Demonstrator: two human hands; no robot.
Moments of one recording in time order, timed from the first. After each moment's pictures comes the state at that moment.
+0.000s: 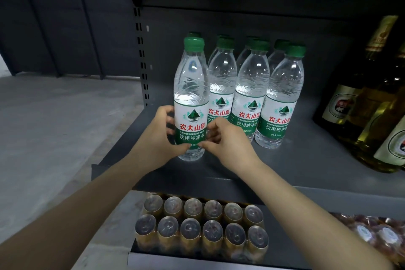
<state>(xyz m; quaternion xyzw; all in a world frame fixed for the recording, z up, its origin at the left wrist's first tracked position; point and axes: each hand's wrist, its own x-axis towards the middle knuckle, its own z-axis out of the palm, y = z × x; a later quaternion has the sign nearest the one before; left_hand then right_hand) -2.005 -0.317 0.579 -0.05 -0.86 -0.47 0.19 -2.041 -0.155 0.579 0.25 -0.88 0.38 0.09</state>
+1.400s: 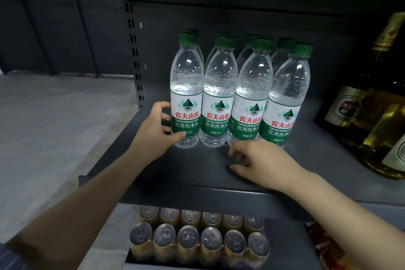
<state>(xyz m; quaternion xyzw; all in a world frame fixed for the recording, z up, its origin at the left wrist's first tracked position) -2.054 -0.330 0.568 0.00 -0.86 -0.48 0.20 -2.049 -0.099 0.586 0.31 -0.95 0.10 0.04</state>
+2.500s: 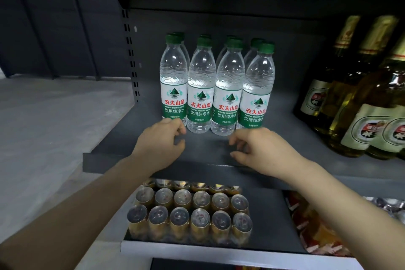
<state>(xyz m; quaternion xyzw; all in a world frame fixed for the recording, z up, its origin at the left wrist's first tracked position) -1.981 -0.274 0.580 -0.03 -0.96 -0.20 0.16 -1.999 -0.055 0.605 0.29 -0.95 0.11 0.06</state>
